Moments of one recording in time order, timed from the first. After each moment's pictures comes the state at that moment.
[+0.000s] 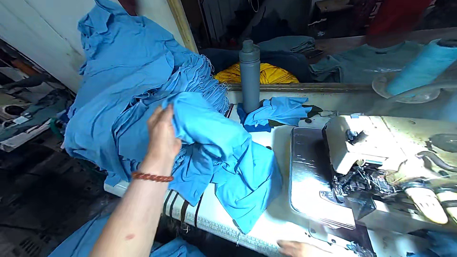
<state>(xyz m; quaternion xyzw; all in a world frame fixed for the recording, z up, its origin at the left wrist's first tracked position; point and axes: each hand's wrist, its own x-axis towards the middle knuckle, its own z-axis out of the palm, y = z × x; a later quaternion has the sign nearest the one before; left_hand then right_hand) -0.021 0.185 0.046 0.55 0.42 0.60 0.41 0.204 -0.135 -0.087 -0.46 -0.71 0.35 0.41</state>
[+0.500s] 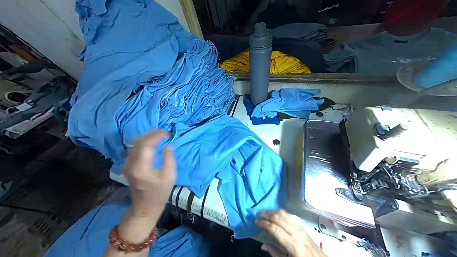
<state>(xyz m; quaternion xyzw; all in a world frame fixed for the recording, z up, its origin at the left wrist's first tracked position) -0.110 0.112 0.005 0.79 0.43 0.43 -0.07 0.152 -0.080 -0.125 -0.47 -0.77 0.17 0.40</state>
